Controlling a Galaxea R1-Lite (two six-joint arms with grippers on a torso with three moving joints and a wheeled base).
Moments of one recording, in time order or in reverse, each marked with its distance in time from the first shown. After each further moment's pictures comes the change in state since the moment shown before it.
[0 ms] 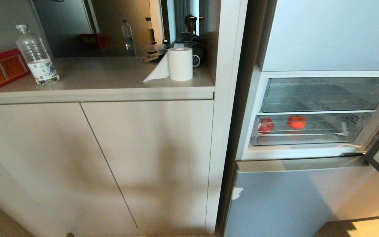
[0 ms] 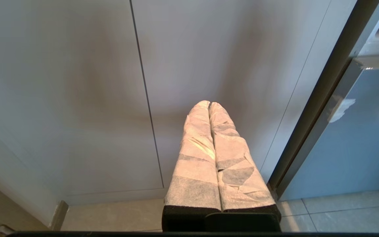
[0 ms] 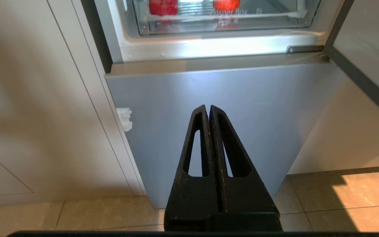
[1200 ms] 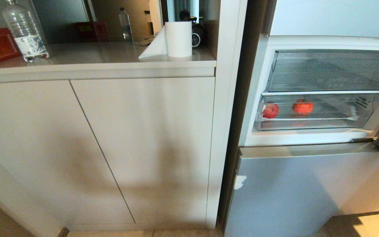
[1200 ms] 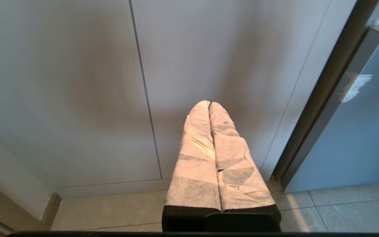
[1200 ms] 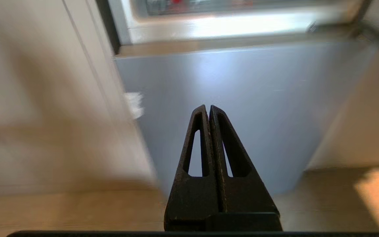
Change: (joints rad) left arm 0.000 0.000 0.000 0.000 0.000 0.000; right arm 0.001 0.162 -0.157 0.023 0.054 0.064
